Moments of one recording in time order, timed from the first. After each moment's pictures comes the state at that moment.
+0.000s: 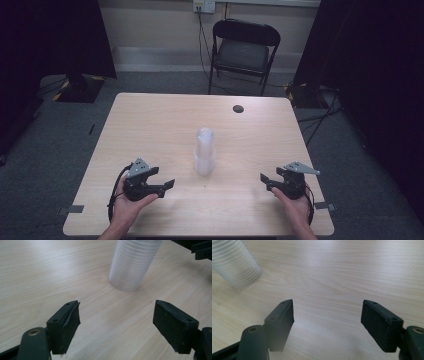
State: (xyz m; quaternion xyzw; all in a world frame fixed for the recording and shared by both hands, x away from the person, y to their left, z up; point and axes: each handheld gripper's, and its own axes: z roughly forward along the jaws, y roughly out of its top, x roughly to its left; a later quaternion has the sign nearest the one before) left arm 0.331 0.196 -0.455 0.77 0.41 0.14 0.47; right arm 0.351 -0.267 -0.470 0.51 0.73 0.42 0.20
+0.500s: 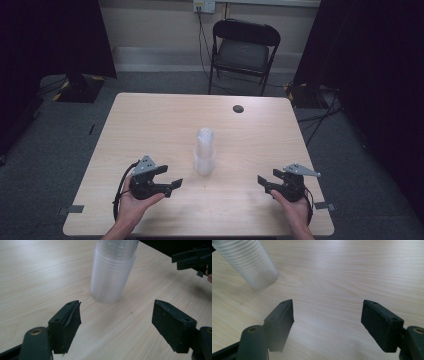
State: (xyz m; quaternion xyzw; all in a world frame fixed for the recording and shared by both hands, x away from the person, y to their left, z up) left arm 0.332 0.177 -0.435 0.78 0.38 0.12 0.50; right arm 0.342 -0.261 -0.465 0.49 0.73 0.44 0.18
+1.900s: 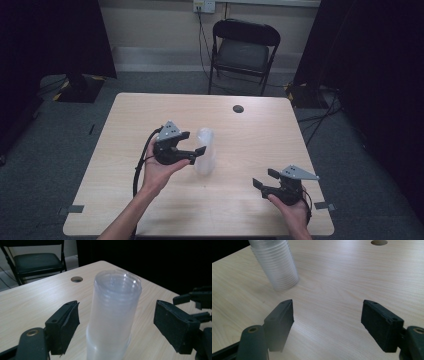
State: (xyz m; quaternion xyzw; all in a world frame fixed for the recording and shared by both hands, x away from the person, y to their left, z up) left arm 0.398 0.118 -0.372 0.76 0.32 0.15 0.54; right arm 0.329 -0.249 -0.452 0.43 0.75 0.47 0.18
